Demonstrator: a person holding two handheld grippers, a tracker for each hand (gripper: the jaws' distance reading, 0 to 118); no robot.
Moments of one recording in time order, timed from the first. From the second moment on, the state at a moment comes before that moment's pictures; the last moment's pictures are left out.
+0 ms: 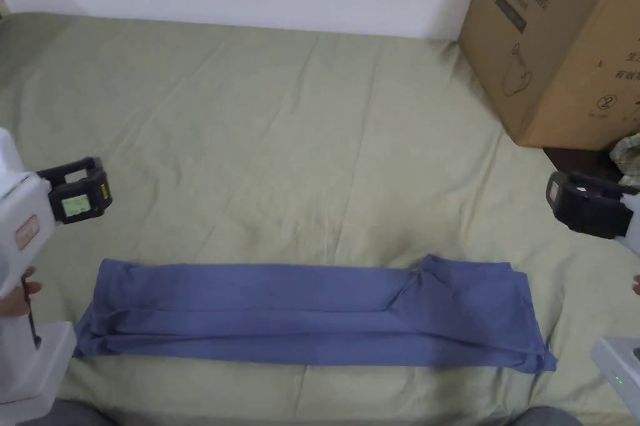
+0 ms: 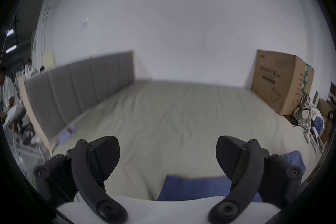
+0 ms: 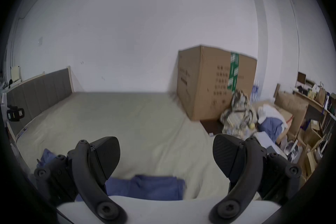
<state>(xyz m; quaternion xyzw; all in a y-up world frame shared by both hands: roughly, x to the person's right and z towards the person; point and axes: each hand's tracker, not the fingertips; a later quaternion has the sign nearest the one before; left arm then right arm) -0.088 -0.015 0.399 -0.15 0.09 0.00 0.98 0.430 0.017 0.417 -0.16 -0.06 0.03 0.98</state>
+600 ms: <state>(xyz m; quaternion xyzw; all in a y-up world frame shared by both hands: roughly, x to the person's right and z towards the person) -0.037 -0.020 0.398 -0.15 0.01 0.00 0.99 0.377 0.005 0.418 -0.10 -0.03 -0.02 0.99</state>
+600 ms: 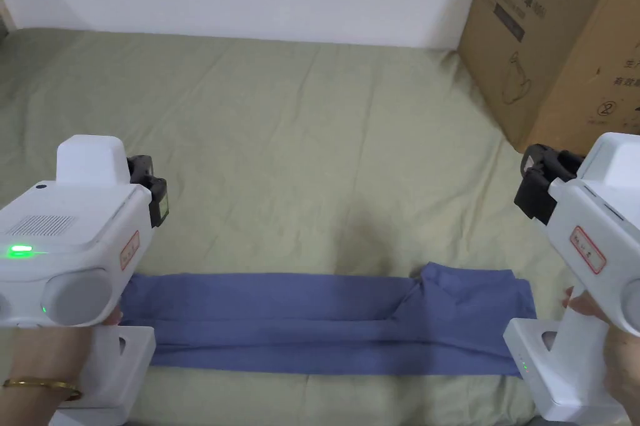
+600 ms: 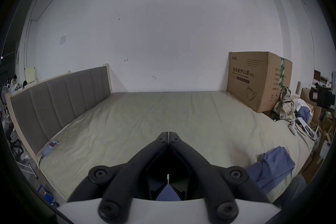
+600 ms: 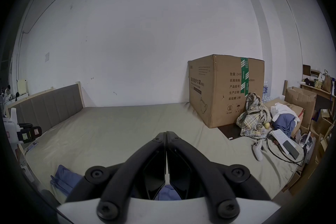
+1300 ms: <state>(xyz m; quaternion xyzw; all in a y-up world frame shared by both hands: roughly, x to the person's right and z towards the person) -0.234 -0.169 0.340 -0.47 -0.06 0.36 0.80 0.363 -0.009 0.394 -0.16 -0.03 0.00 0.99</state>
